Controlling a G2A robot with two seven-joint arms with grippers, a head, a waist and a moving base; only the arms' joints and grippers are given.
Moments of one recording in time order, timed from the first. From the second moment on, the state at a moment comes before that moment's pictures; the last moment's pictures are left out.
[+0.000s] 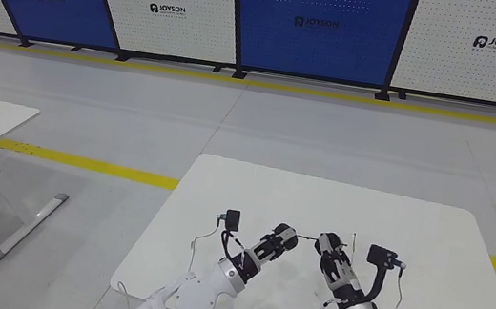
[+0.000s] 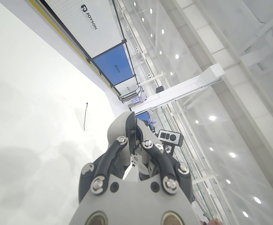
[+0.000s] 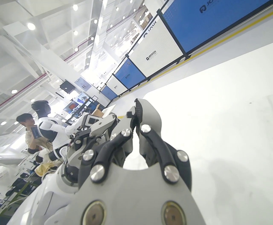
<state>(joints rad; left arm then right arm) 1.47 -1.24 -1.05 -1.65 -0.06 -0.26 -0.06 -1.53 -1.33 1.14 -1.74 -0.58 -0.10 0.08</state>
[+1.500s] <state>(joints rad) 1.44 -1.27 -0.97 -1.61 0.10 -0.23 0.03 -1.55 -1.32 1.16 -1.77 -0.58 -0.11 0.11</state>
